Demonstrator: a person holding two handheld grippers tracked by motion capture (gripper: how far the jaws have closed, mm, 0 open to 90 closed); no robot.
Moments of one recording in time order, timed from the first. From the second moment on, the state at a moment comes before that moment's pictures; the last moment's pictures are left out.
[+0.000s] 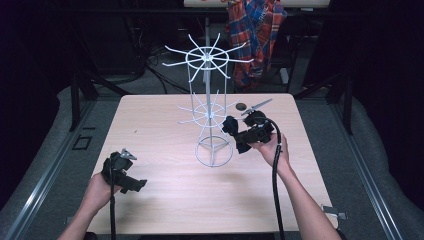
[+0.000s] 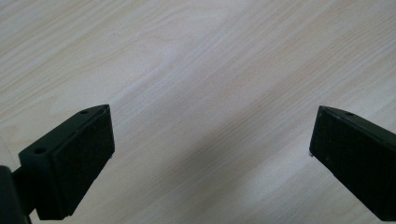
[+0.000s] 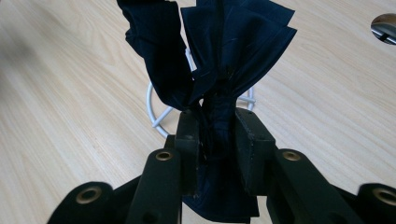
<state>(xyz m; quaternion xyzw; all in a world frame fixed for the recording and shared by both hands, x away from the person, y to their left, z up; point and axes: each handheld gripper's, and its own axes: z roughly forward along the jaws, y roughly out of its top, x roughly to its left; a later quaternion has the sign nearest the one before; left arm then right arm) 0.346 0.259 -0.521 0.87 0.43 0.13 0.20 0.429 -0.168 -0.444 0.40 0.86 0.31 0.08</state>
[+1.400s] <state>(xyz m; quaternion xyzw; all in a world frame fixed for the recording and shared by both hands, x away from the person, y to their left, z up) 0.345 0.257 -0.522 0.88 0.42 0.12 0.19 0.420 -0.156 -0.453 0.37 0.85 0.34 0.12</state>
